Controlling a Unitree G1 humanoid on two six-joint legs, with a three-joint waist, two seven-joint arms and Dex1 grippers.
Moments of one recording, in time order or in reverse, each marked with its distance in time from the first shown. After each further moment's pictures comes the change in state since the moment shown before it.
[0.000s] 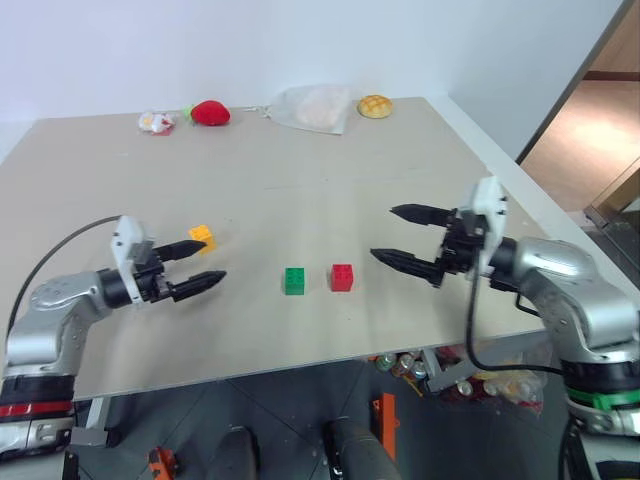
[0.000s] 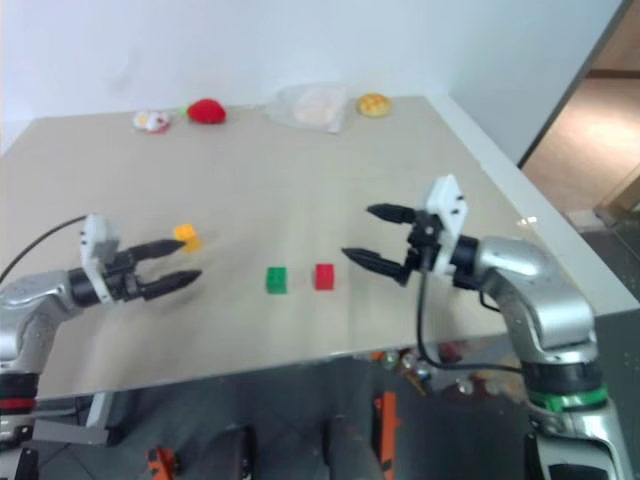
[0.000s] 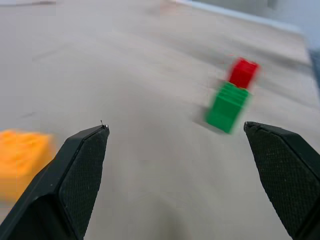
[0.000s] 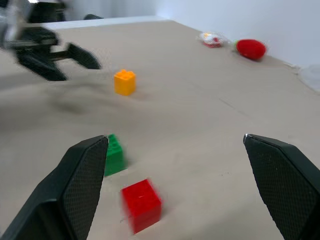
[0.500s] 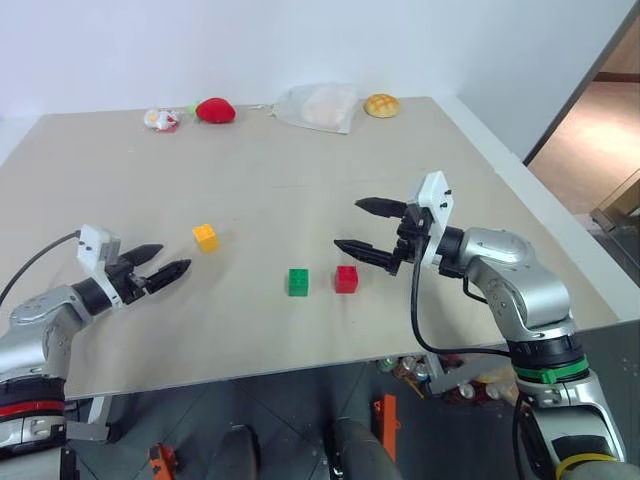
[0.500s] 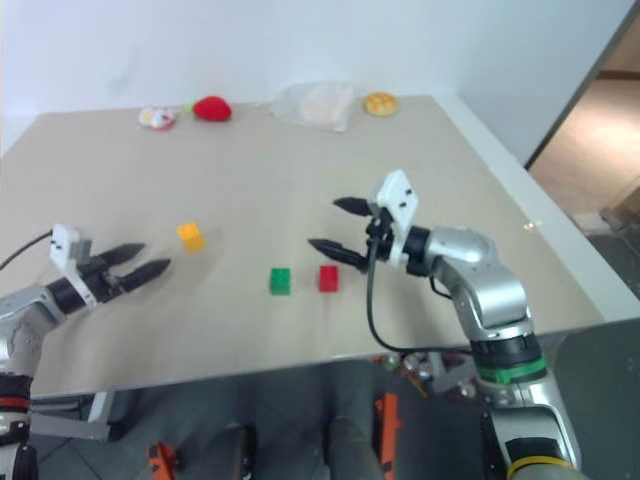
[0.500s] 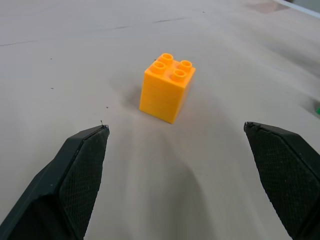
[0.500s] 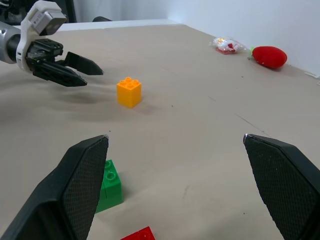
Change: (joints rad) left arm -0.090 0.001 -0.006 0.337 0.095 -0.167 0.037; right arm -0.056 0.100 0.083 0.055 -0.076 -0.033 -0.004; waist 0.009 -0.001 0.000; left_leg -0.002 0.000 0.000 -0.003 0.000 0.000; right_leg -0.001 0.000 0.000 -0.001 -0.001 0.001
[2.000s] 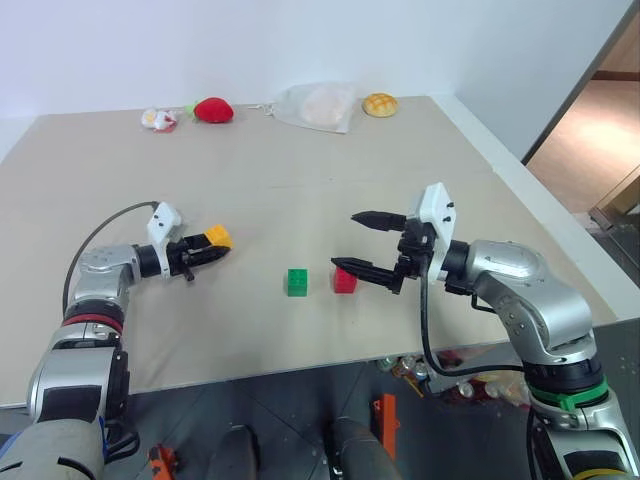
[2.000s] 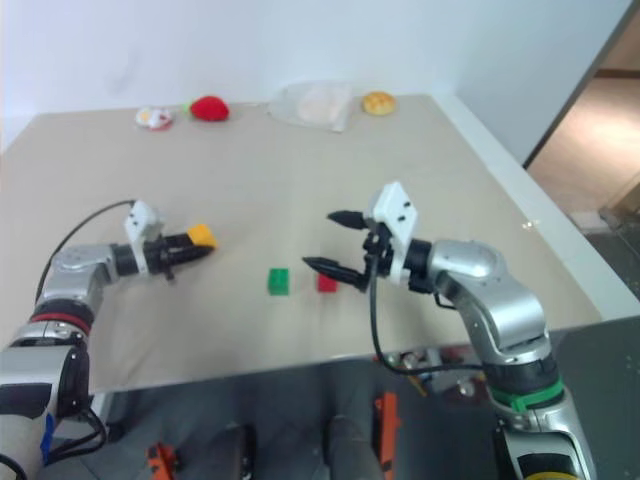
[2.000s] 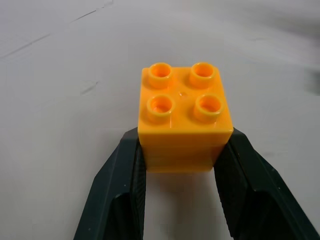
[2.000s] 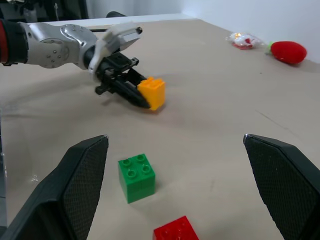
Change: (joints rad) left arm -0.413 -0.094 -0.201 0.566 0.282 -0.446 -0.293; right arm 0.080 -0.072 -0.035 -0.217 0.084 0.147 -0.013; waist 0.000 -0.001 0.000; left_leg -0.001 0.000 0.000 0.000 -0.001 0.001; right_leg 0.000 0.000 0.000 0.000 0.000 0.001
